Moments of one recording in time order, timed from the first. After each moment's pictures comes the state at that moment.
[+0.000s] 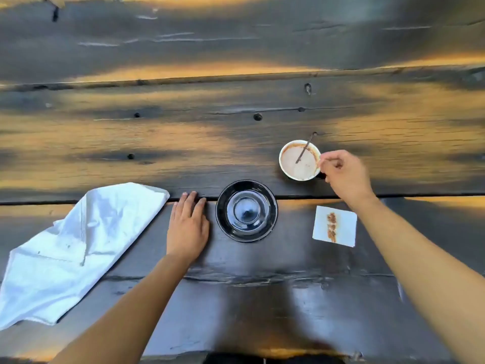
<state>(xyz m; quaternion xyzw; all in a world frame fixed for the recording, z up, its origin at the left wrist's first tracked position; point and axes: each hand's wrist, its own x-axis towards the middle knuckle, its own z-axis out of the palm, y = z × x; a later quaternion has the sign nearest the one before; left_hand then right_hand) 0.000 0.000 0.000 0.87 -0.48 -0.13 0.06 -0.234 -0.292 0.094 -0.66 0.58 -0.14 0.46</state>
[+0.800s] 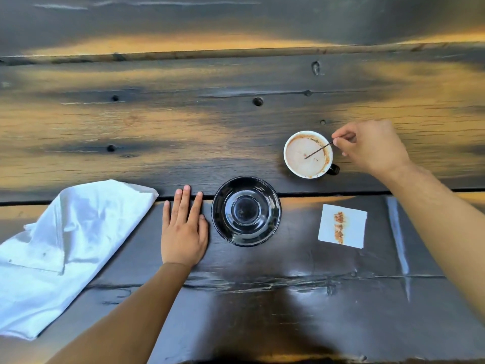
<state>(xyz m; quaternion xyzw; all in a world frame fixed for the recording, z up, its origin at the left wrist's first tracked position) -0.006 0.001 -0.025 0.88 -0.47 -0.08 0.07 -0.217 -0.351 0.109 -0.83 0.50 0.04 0.25</state>
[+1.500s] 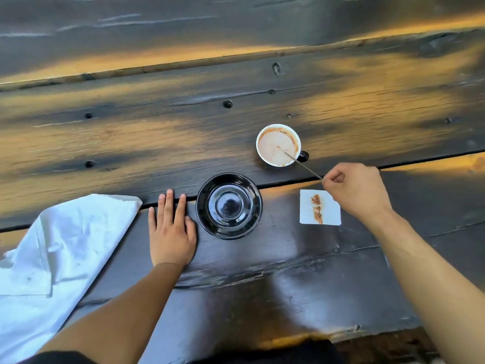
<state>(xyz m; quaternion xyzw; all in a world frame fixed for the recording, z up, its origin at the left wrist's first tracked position) -0.007 0.001 -0.025 0.88 -0.45 -0.09 0.08 -0.286 -0.249 0.127 -0.71 0.64 0.02 0.28</state>
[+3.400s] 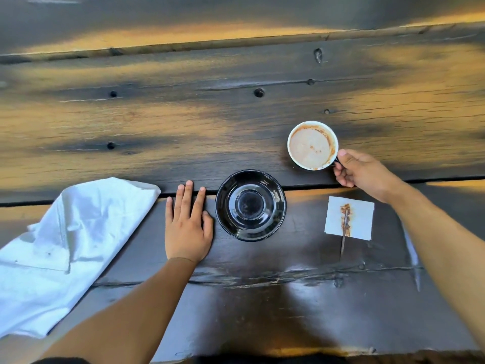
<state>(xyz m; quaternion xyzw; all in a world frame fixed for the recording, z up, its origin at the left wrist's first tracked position) -0.006 0.000 -0.026 0.88 -0.46 -0.06 0.09 -0.264 -0.322 0.038 -0.62 0.49 0.03 0.61</state>
